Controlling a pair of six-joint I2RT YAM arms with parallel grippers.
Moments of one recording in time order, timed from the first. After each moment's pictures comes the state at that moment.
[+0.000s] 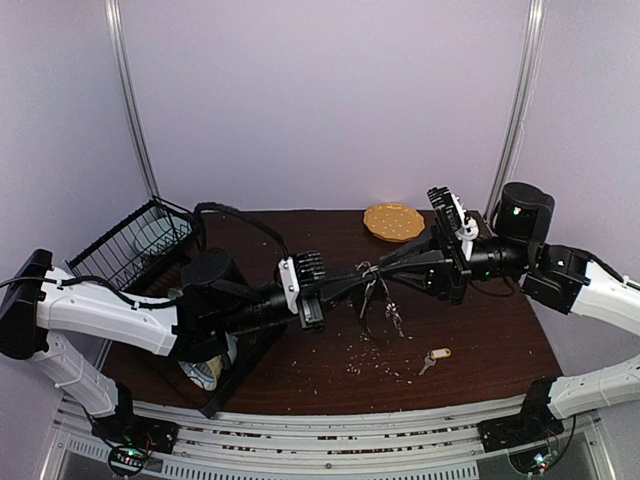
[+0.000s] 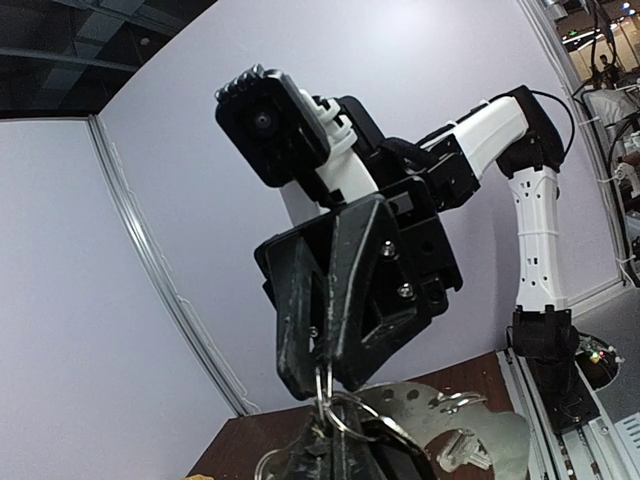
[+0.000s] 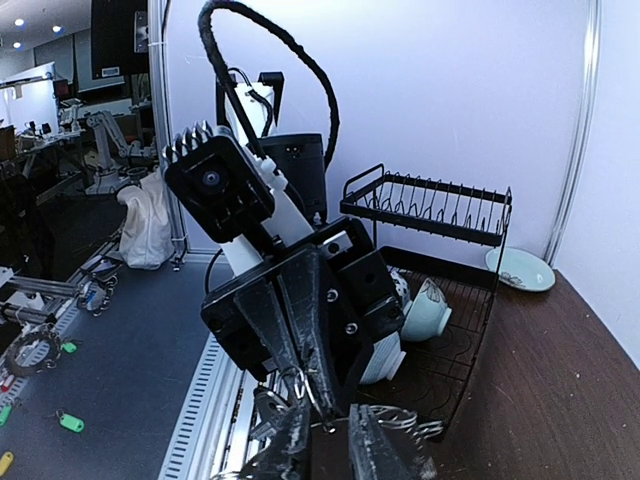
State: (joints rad) left arm -1.23 1.49 0.86 0.92 0.20 0.41; right arm 0.83 1.02 0.93 0.01 -0.74 -0.08
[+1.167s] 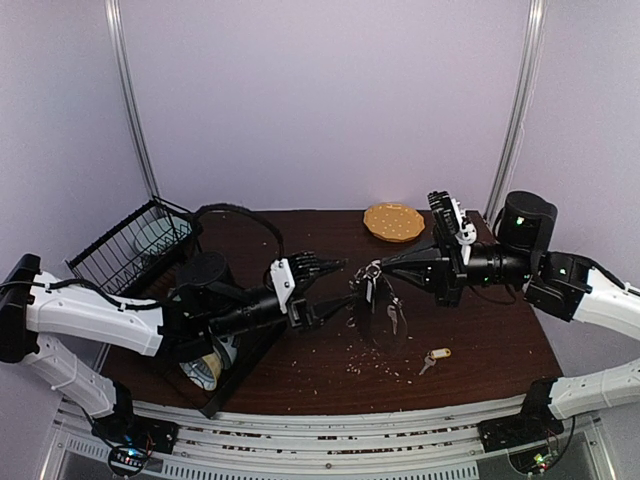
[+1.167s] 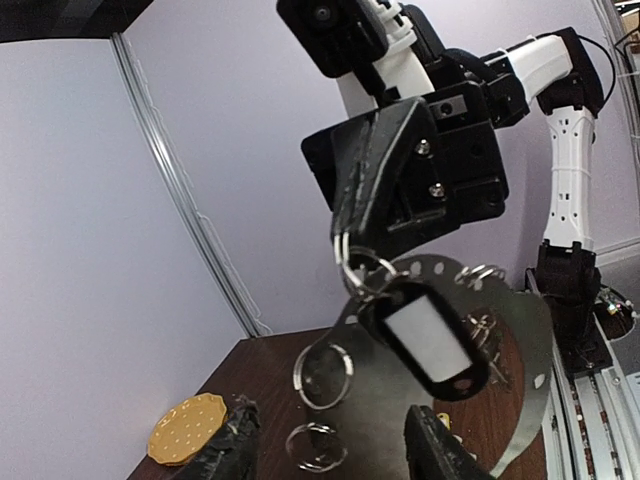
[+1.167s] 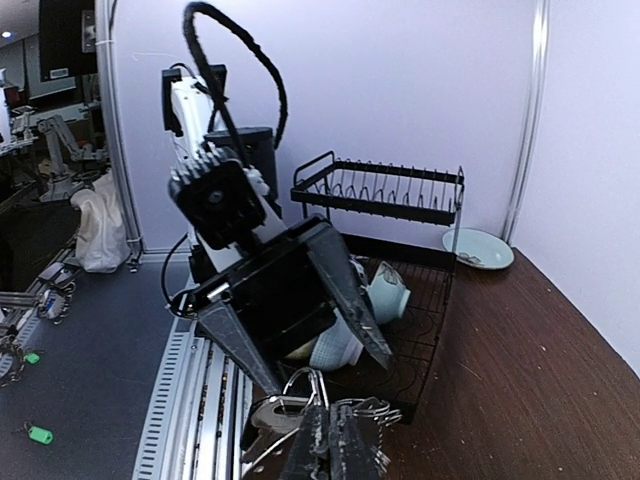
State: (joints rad) left arm -1.19 1.41 0.78 0.78 0.09 0.37; right arm 0.85 0.98 0.88 0.02 -0.60 -0.07
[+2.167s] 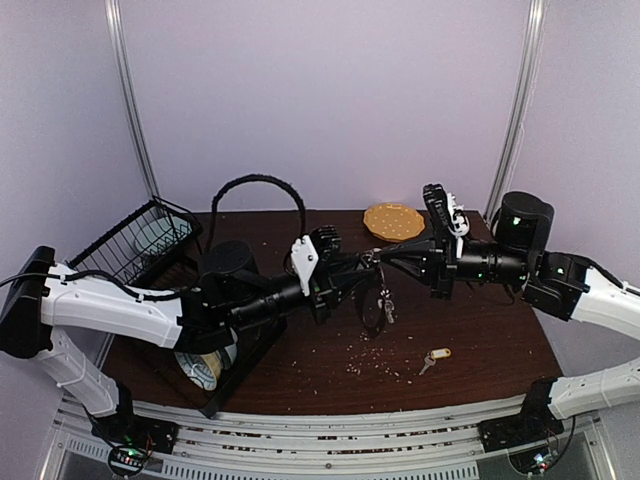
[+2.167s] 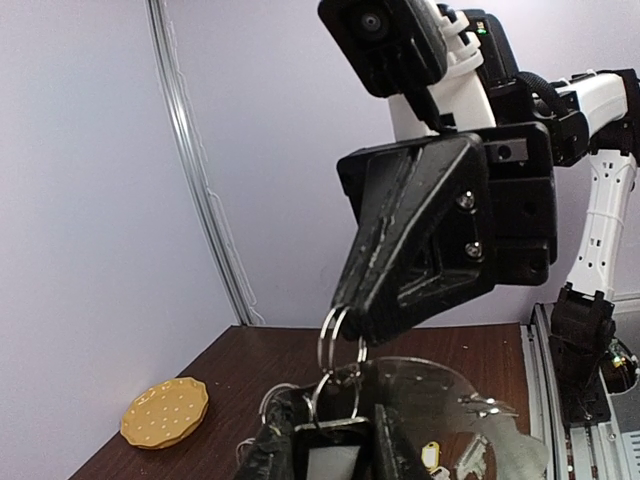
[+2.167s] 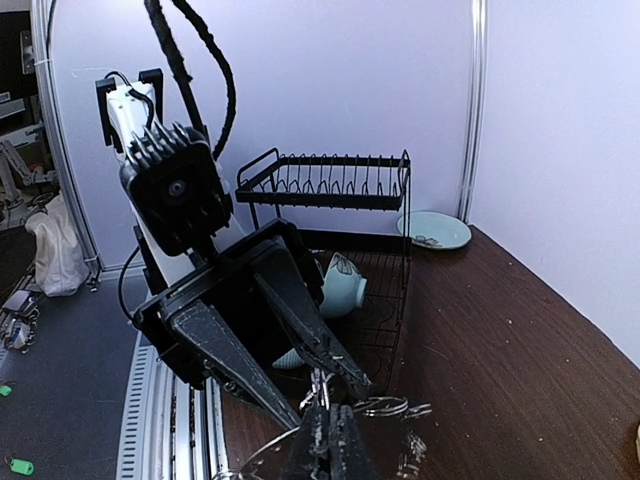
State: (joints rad) left arm -1.20 1.52 0.91 0.74 0.01 0.23; right arm 0.85 0.99 0.88 0.02 -0.46 -0.03
